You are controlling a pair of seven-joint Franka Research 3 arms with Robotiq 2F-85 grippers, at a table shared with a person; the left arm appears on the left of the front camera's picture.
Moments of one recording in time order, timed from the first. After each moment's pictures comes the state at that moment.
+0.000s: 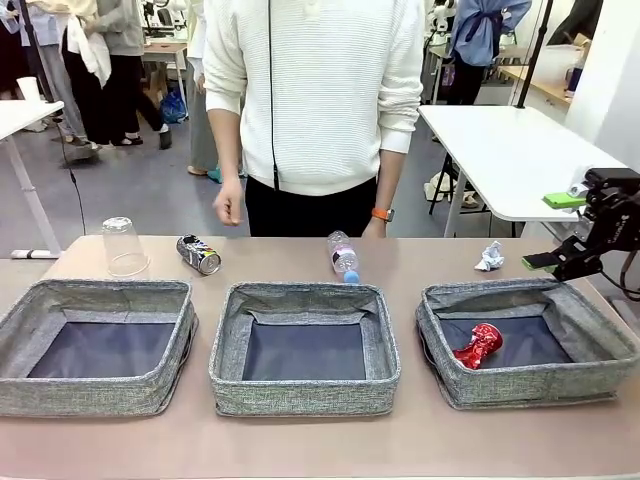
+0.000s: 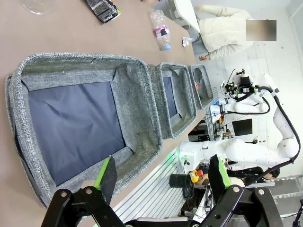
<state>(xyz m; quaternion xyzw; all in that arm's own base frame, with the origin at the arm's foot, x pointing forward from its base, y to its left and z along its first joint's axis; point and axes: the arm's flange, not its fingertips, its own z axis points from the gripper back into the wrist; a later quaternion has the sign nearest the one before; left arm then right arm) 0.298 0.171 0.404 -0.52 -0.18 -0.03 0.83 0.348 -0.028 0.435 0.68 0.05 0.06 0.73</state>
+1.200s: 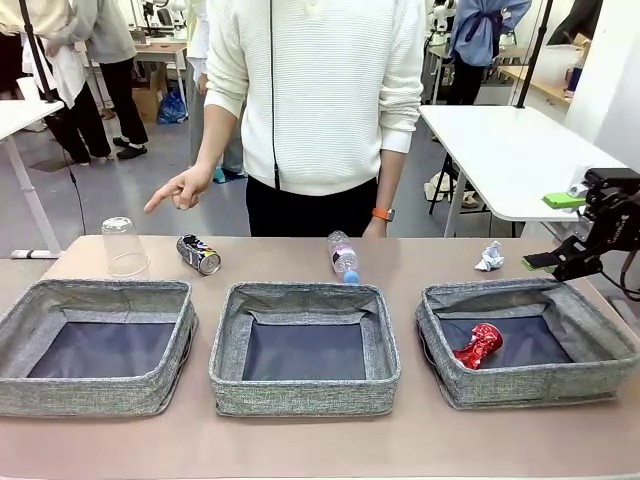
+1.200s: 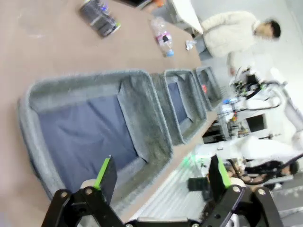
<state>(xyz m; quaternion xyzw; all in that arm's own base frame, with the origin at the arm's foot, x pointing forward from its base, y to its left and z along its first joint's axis) 0.312 0.171 0.416 -0.49 -0.24 -0.09 0.83 0.348 -0.028 0.435 0.68 0.05 0.06 0.73</state>
